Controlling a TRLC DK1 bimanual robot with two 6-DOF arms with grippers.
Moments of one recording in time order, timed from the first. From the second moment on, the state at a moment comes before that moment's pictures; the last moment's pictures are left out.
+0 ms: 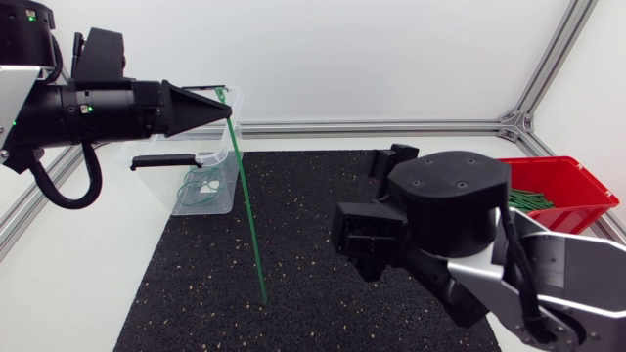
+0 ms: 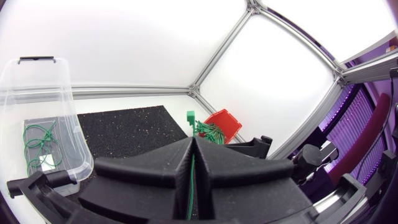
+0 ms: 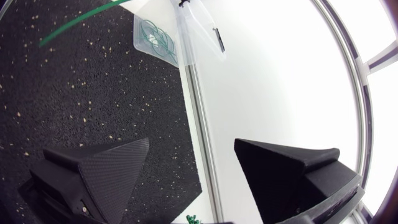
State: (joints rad) left arm -0.17 1.26 0.98 -0.13 0.85 -0.29; right arm 0.93 1.23 0.59 0.20 0.54 -1.02
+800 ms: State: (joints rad) left arm -0.17 1.41 1.12 -0.21 0.95 -0.24; right arm 1.00 1.45 0.46 0.79 0.52 -1.58
